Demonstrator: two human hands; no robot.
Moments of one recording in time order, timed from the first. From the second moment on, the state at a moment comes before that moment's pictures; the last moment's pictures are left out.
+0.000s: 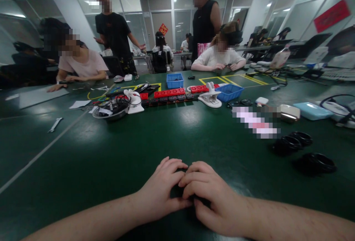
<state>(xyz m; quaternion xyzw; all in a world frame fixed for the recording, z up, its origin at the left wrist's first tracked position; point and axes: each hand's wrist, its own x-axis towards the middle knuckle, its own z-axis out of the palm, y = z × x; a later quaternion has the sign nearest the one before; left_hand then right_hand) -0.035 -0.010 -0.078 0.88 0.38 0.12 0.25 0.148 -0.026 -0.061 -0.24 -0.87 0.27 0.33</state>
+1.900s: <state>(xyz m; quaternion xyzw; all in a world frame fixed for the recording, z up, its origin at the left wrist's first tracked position) -0.036 -0.008 -0.080 0.89 0.37 0.12 0.25 0.148 -0.025 -0.061 -0.24 -0.88 0.27 0.33</state>
